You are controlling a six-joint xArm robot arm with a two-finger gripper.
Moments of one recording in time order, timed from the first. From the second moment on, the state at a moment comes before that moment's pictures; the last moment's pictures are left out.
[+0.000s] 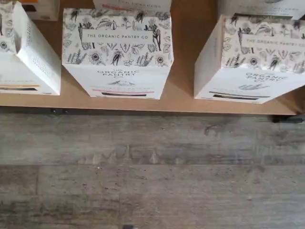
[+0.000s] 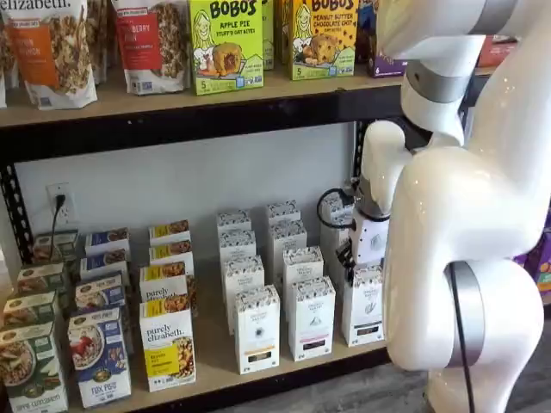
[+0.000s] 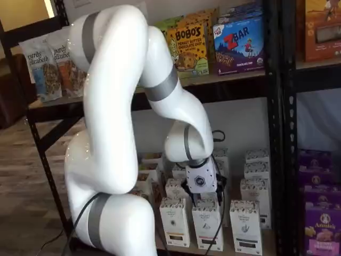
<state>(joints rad) -0.21 0.14 -0.53 -0.20 0.24 -0.01</state>
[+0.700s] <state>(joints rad) -0.21 0.49 -0.73 -0.15 0.08 -0.06</state>
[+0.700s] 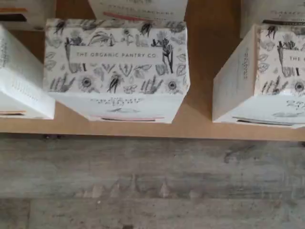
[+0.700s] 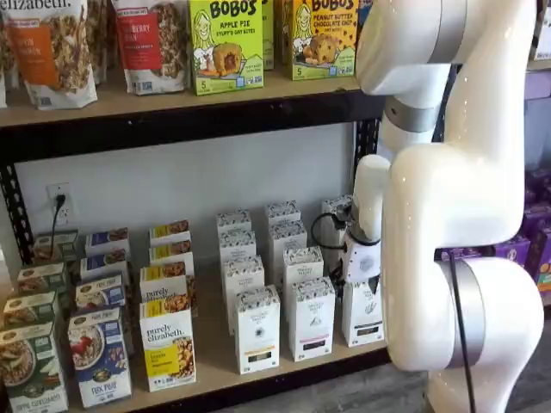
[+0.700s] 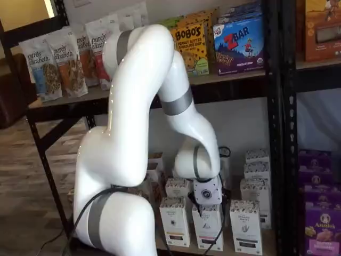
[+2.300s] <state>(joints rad) -0.27 0.81 -1.28 0.46 0.46 -2.24</state>
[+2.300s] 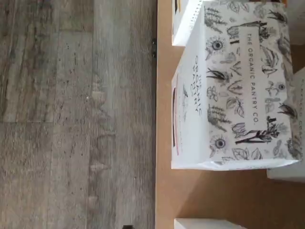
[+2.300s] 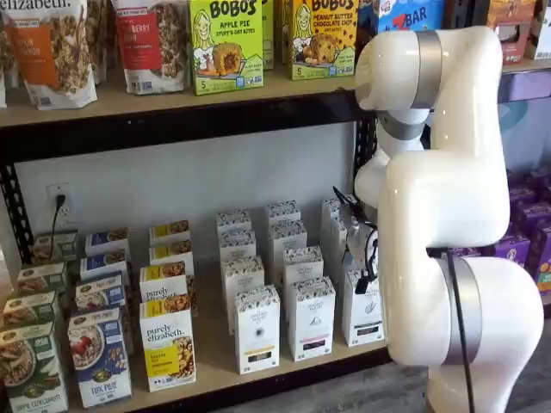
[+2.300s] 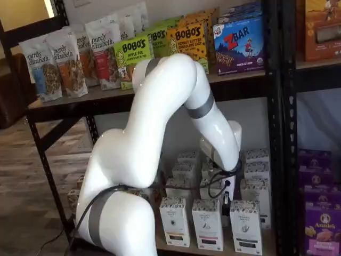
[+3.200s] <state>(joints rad) -0.25 0.93 -1.42 0.29 0.48 -2.08</state>
